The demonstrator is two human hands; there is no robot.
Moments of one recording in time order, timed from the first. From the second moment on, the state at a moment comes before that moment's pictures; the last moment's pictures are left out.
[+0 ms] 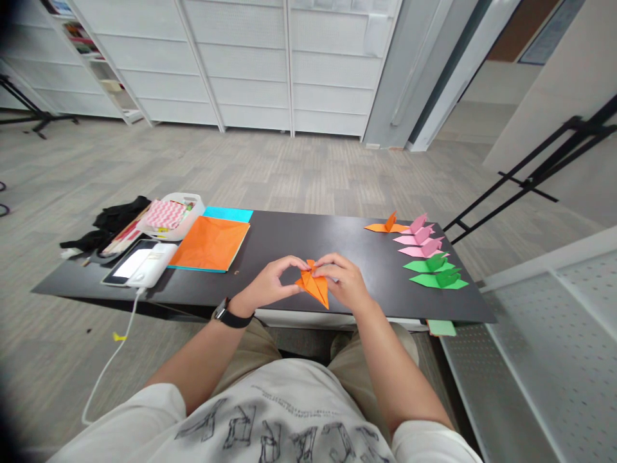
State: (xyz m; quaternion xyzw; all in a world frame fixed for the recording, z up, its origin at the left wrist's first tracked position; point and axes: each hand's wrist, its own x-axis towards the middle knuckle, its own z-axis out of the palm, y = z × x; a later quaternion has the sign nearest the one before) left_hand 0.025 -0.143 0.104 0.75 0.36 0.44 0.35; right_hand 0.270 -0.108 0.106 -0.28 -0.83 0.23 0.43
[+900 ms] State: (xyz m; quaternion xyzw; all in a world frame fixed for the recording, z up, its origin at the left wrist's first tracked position) left_hand 0.033 -0.154 0.093 0.80 0.37 0.45 0.13; right_hand 0.269 -0.115 0.113 -0.25 -0.85 0.19 0.42
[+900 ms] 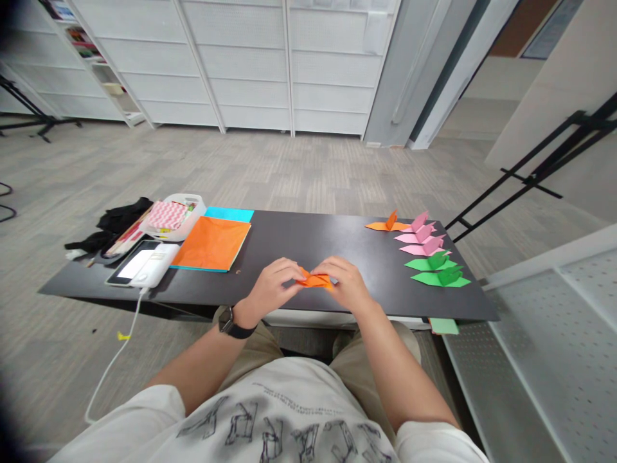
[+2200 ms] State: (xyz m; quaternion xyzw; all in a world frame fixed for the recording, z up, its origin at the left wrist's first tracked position) left_hand 0.035 -0.137 0.076 0.65 0.41 0.53 0.36; right_hand 0.242 -0.106 0.095 -0.42 -0.72 0.29 0.47
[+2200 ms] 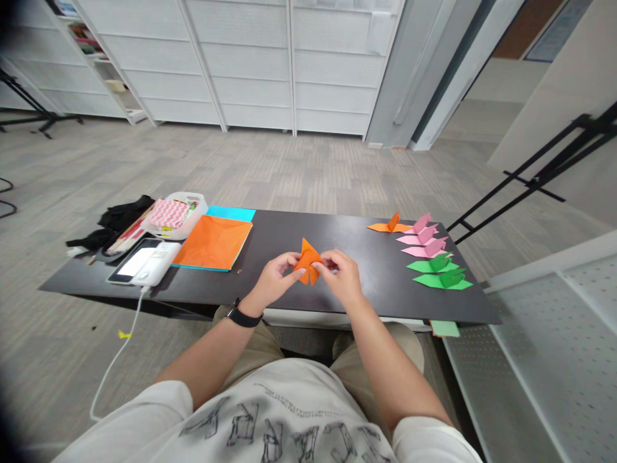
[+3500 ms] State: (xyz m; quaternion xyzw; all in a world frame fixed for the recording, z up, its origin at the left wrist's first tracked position) left_hand 0.036 -0.142 0.089 0.71 0.47 0.51 0.13; right_hand 0.212 -0.108 0.074 -0.42 -0.64 0.41 0.50
